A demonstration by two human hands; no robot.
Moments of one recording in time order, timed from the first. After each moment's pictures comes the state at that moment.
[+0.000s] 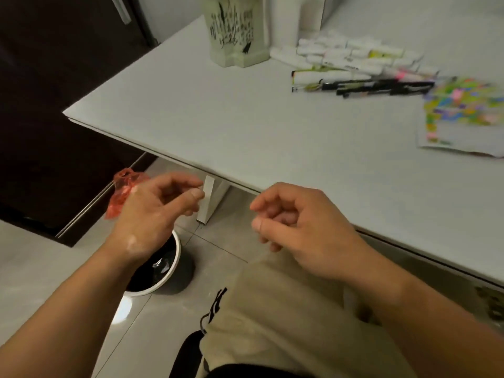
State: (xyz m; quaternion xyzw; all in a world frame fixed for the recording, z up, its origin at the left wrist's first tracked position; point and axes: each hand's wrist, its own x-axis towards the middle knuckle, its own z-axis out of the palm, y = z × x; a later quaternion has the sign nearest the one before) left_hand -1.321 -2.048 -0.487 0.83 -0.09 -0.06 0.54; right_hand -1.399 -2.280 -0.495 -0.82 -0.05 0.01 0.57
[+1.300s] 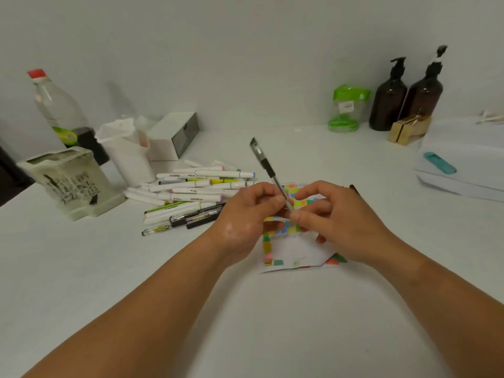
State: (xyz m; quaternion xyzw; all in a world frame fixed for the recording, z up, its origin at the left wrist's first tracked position) left_hand -1.250 -2.435 -0.431 0.61 -0.30 -0.34 0.65; right_hand -1.377 -2.572 -0.436 -0.82 0.17 -0.20 0.50
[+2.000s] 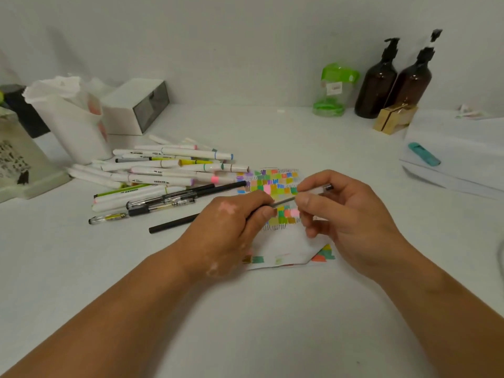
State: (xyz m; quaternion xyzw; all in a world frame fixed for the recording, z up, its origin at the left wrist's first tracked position) left_hand -1.248 -2.426 -0.456 0.74 -0.58 -0.02 0.35; right_hand -1.386 -2.580 -0.445 -0.68 0.15 -0.24 0.67
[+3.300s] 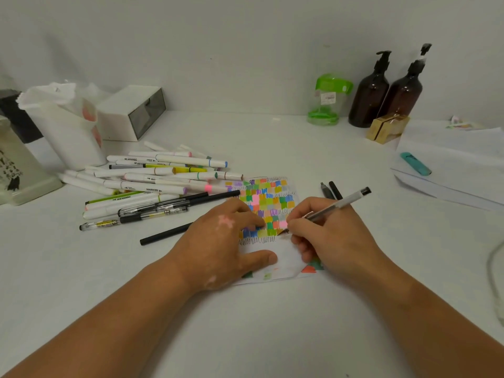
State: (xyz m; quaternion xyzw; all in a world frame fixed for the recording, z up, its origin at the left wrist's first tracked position) left_hand -1.241 -2.430 -0.473 0.81 -0.54 -0.03 0.21; right_hand -1.384 -2.582 -0.456 -0.77 0.27 -0.18 0.54
